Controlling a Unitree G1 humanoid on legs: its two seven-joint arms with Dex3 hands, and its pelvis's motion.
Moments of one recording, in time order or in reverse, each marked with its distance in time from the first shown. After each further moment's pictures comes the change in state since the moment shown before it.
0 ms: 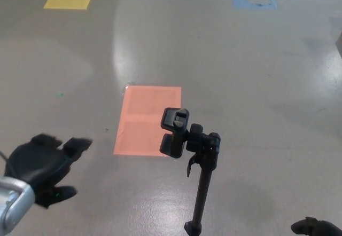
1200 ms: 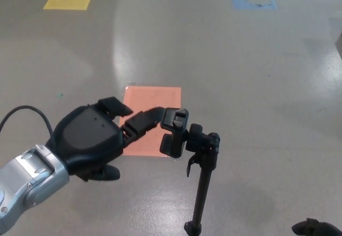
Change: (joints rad) left_arm -0.027 0.060 -0.034 -0.504 0.026 -0.158 -0.023; right_arm 0.011 0.001 -0.006 -0.001 0.009 -0.003 -0.010
